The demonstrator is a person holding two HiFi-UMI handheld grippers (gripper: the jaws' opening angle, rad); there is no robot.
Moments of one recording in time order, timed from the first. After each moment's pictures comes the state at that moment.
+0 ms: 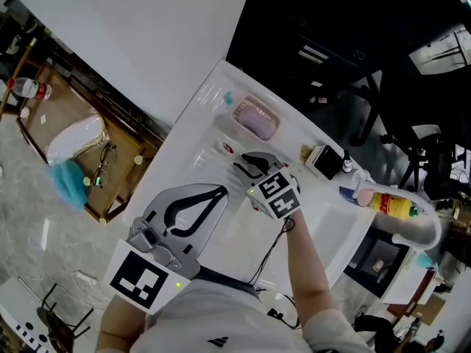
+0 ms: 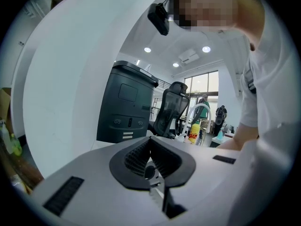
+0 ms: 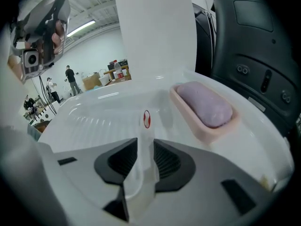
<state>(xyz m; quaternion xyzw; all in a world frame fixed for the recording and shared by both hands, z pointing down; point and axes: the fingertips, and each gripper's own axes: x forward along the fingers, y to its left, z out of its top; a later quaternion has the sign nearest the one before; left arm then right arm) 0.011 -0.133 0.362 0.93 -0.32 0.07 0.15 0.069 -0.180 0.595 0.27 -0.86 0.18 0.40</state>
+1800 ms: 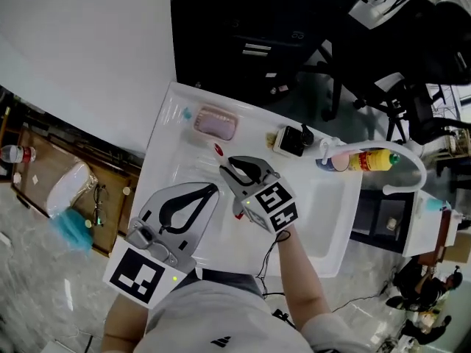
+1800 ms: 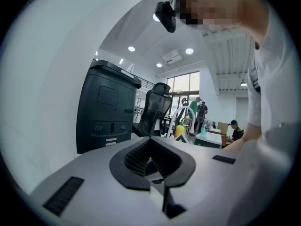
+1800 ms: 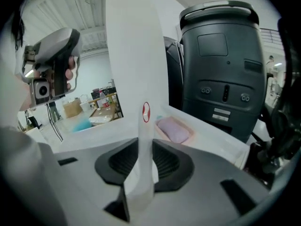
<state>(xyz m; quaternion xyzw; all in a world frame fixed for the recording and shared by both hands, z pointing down) 0.041 -0.132 0.328 0.97 -0.22 0.07 0.12 0.088 -0.175 0.496 0.41 -0.85 0.19 0.26</state>
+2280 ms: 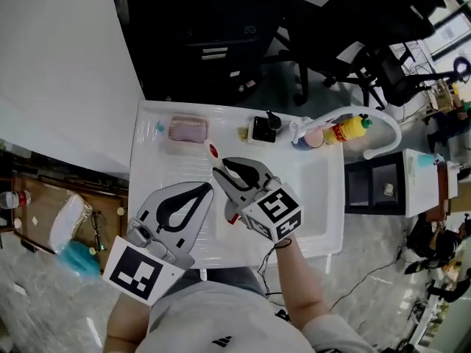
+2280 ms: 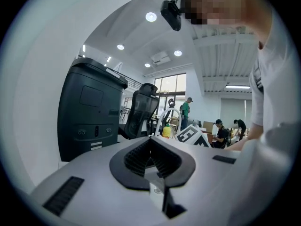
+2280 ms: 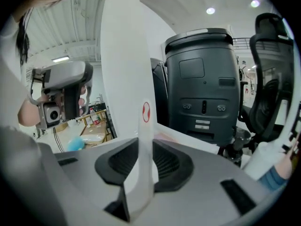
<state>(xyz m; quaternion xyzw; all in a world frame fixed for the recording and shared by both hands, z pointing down) 0.064 -0.116 0.308 0.98 -0.14 0.06 0.11 0.111 -0.150 0.427 0.51 -0.83 0.17 0.18</state>
